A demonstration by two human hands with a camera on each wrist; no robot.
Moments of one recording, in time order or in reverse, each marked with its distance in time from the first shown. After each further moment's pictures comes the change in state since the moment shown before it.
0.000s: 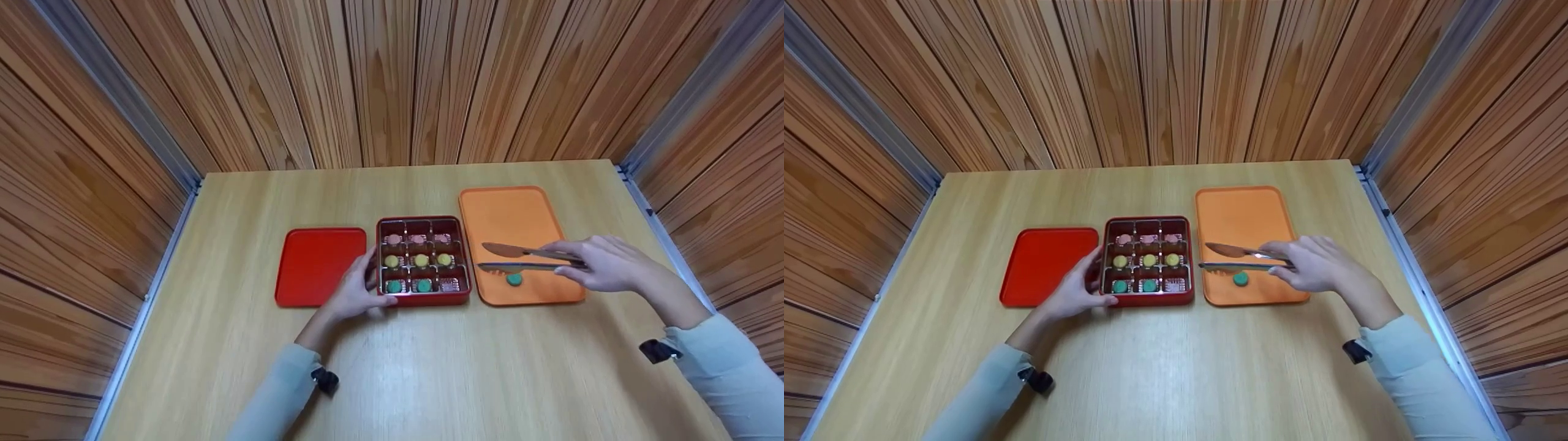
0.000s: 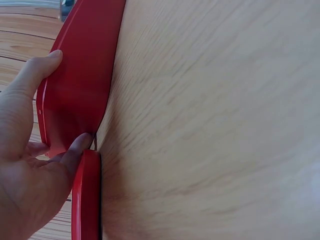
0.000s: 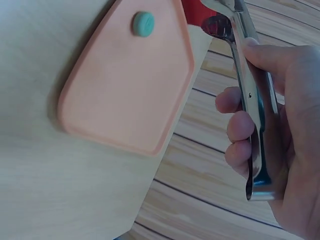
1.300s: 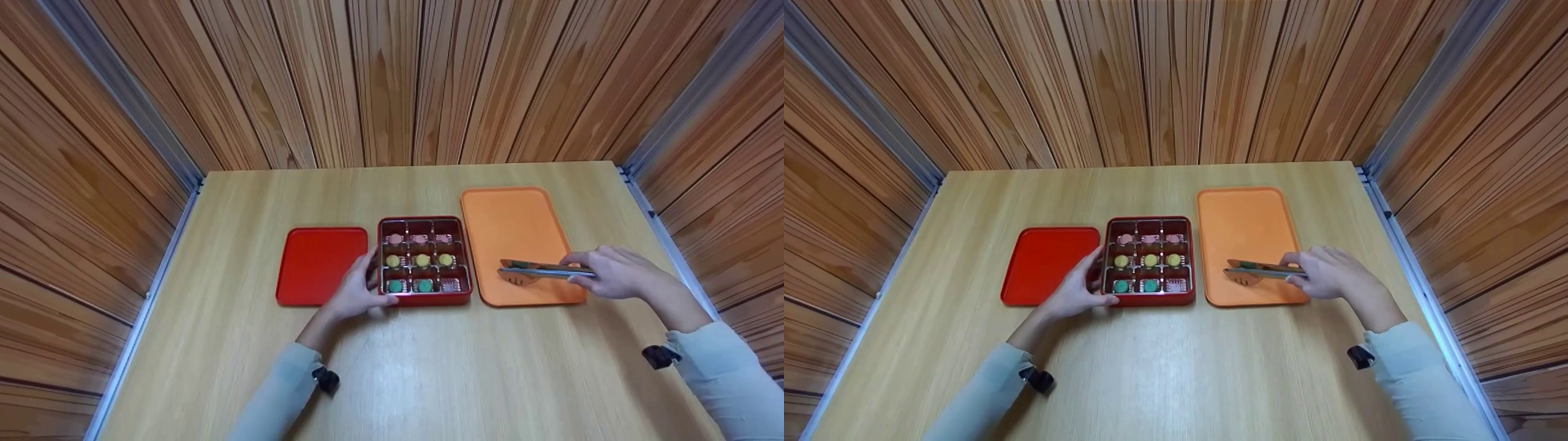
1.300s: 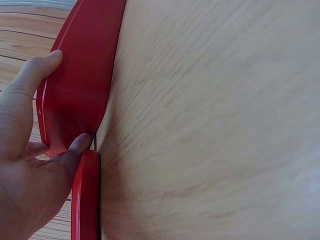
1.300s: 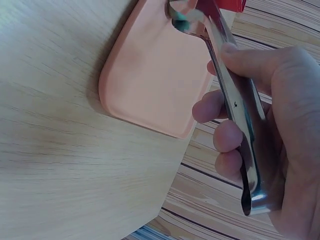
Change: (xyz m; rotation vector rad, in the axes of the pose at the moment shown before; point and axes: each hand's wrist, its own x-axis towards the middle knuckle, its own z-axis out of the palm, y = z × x) left_hand -0.002 0.001 0.000 0.009 0.010 -0.013; right_hand -0.009 0.023 0.015 0.011 -0.134 0.140
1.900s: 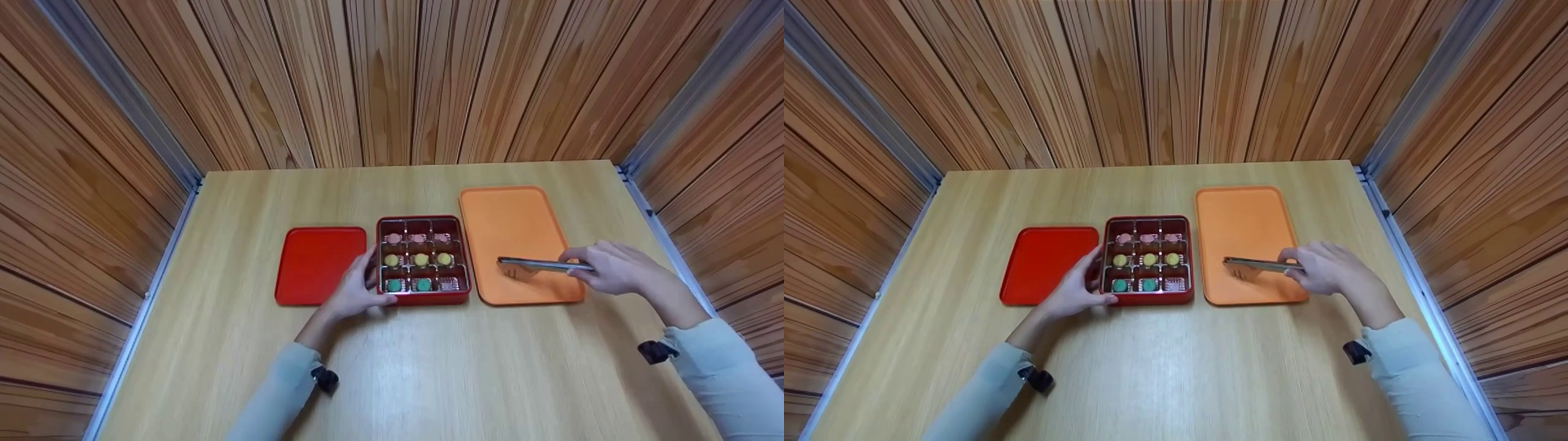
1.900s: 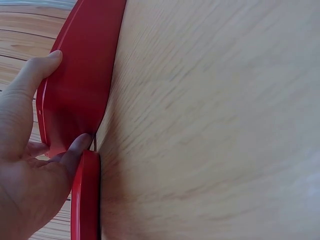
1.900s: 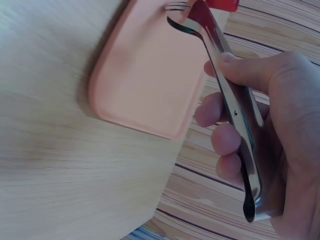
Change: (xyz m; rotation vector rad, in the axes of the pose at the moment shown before) left_hand 0.001 -0.001 0.000 -0.010 -0.002 0.019; right_hand 0.001 -0.004 -0.007 0.016 0.019 -0.006
